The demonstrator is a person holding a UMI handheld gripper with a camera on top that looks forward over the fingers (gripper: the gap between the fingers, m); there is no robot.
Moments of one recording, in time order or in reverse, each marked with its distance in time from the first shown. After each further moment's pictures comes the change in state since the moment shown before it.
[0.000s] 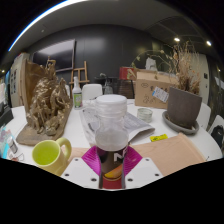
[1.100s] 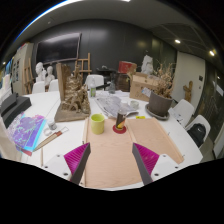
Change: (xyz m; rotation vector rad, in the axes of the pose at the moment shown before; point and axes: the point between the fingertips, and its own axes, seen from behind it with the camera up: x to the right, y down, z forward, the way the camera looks) arm -0.073 0.002 -0.368 -0.163 0.072 -0.064
